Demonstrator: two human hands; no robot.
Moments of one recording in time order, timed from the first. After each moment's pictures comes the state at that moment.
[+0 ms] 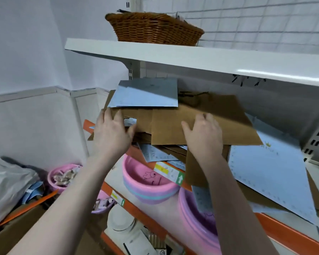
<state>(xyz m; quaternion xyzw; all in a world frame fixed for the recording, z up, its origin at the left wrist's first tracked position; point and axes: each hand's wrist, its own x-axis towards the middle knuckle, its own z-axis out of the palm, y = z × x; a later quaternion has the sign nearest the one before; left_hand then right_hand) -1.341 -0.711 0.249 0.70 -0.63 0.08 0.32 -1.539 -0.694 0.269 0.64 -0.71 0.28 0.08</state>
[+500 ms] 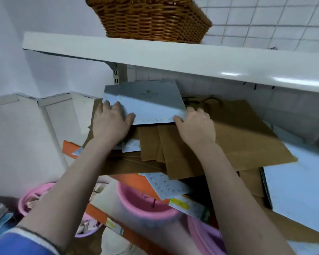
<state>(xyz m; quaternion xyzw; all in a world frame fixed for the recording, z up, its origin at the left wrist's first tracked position) -1.308 -0.862 0.269 0.67 -0.69 0.02 0.27 -1.493 -0.808 0.286 0.62 -0.75 0.22 0.07</state>
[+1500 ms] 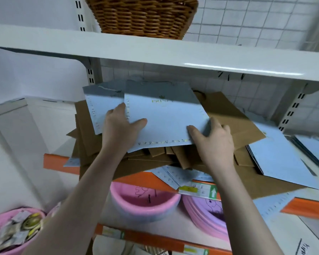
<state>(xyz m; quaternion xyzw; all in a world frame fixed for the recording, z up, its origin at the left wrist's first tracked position) -1.299 -0.850 0.262 0.47 -0.71 -0.23 0.47 -1.465 -0.742 0.259 0.41 -0.81 0.42 0.05</state>
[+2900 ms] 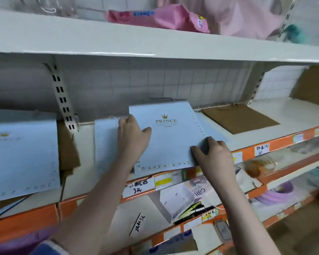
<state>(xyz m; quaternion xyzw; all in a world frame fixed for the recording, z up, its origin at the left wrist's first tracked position) -1.887 -0.524 0.224 0.34 -0.84 -0.30 0.30 -1.945 -0.340 0.206 0.20 -0.92 0.32 0.14</state>
